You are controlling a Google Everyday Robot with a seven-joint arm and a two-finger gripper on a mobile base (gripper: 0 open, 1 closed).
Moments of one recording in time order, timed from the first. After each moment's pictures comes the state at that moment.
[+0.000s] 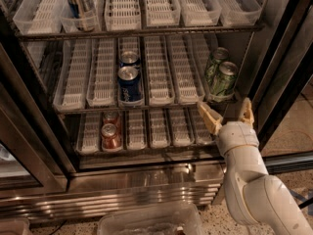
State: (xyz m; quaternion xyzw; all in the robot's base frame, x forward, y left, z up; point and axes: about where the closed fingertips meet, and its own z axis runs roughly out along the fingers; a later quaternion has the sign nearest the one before) arm 0.560 -0.214 0.818 -0.01 0.65 0.01 0.76
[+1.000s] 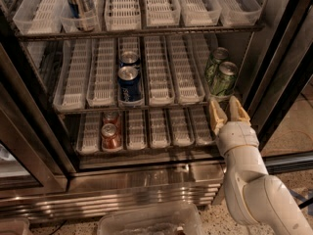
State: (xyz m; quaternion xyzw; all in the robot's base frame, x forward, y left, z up) arm 0.560 -0.214 0.818 -0.01 0.65 0.01 0.76
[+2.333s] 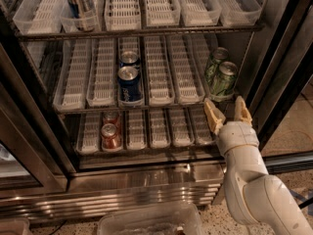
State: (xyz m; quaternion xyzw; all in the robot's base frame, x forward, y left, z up) arm 0.562 -0.213 0.817 -0.01 0.65 0.01 0.76
